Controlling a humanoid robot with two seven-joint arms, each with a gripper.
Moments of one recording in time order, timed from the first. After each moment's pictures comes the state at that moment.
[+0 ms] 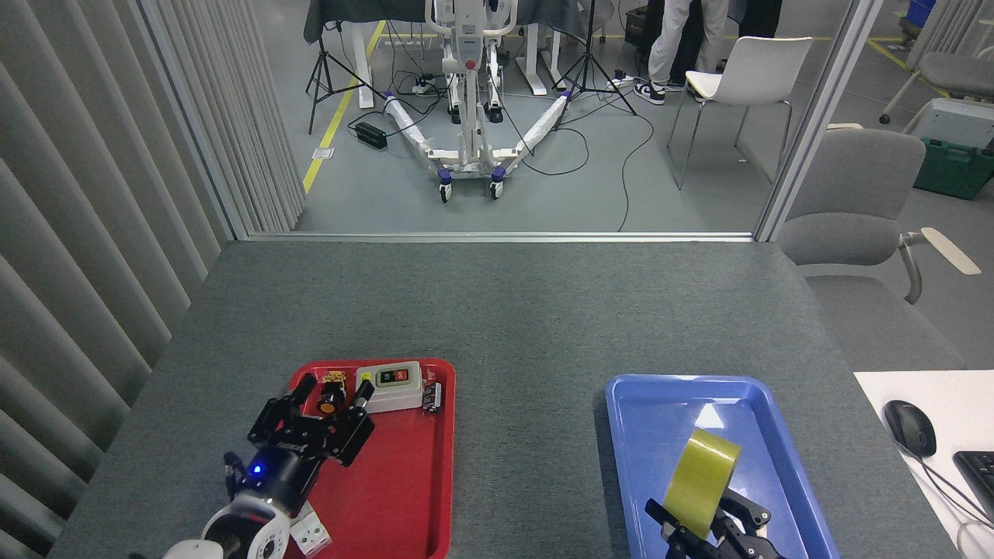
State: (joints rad) left arm -0.18 0.31 -0.30 -1.32 -1.00 -0.09 0.28; right arm 0.21 -0.20 -0.08 -1.71 1.31 -0.75 0.01
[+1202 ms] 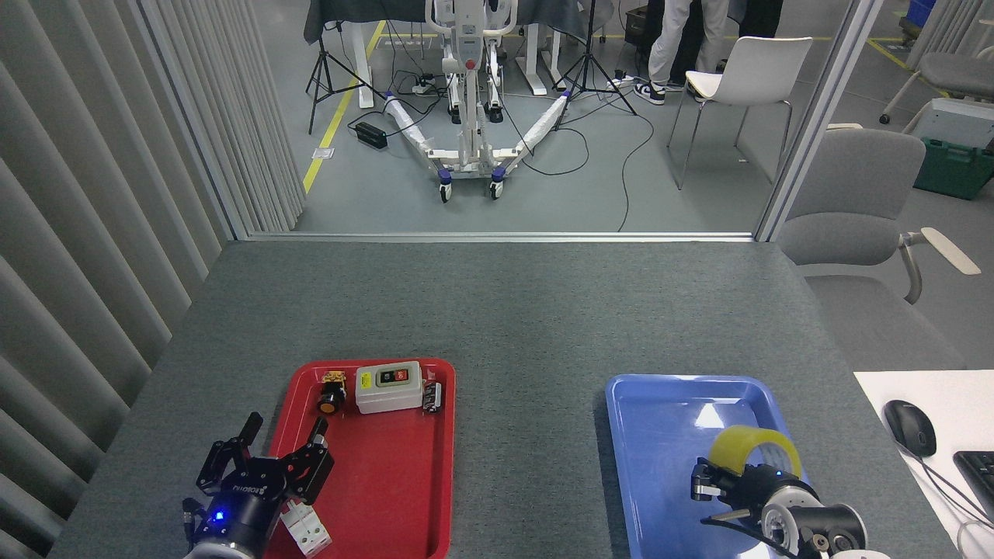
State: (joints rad) left arm -0.07 0.32 -0.22 -1.36 -1.05 -0.05 0.27; right arm -0.10 -0.20 0.02 -1.55 1.20 0.00 0.87
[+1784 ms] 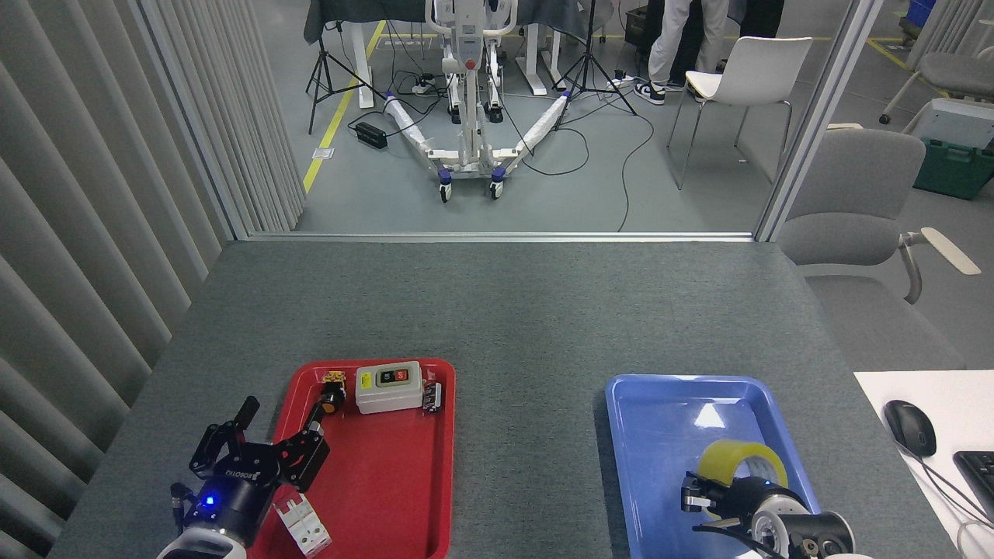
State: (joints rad) left arm -0.07 0.34 -0.19 -1.43 -1.06 -0.09 0.20; right arm -0.10 -0.19 0.05 -1.51 1.17 0.01 0.88
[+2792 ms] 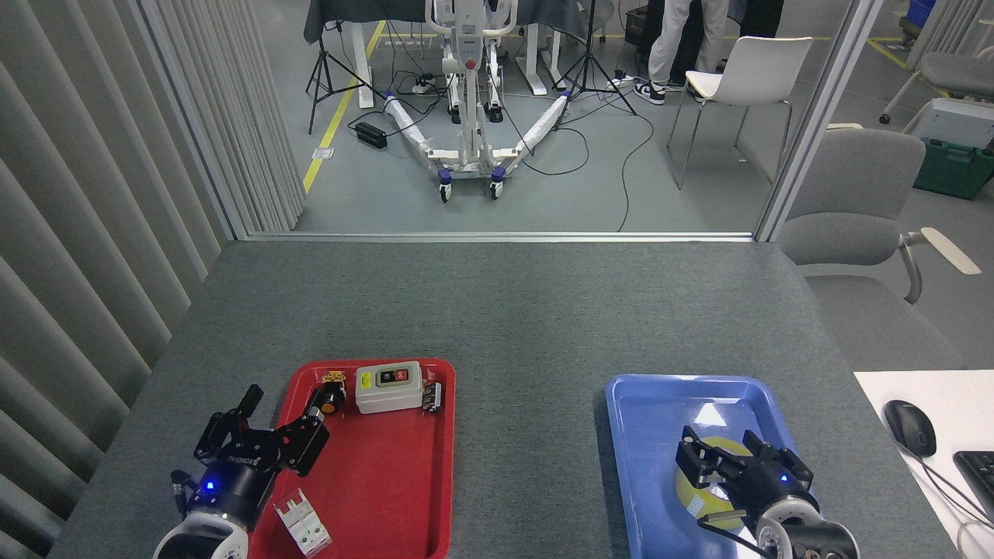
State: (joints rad) left arm -0.12 0.31 -0.16 -1.37 -1.01 -0.14 0.20; right arm -0.06 -0.20 0.05 -1.53 1.17 0.05 0.43
